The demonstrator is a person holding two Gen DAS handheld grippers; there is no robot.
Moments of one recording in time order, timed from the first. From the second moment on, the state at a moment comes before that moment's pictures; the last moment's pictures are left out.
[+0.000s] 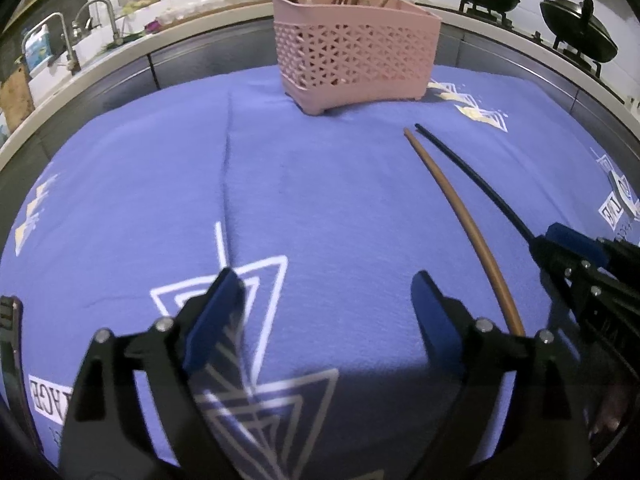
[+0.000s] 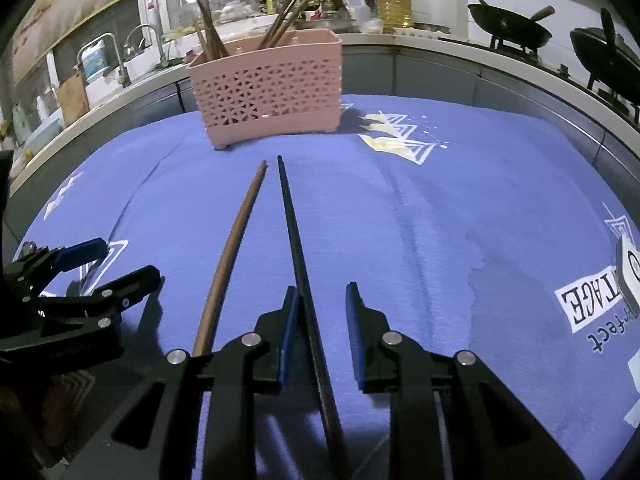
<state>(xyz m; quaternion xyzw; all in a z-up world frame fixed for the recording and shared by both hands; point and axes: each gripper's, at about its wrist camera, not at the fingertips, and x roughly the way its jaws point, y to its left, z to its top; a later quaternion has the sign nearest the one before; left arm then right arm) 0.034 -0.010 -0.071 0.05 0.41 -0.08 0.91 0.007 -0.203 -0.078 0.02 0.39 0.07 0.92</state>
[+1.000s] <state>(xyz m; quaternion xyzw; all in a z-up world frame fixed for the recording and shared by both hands) 0.034 -0.012 -0.074 0.07 0.43 -0.10 0.90 0.005 -0.219 -0.078 0.13 0.38 0.17 0.90</state>
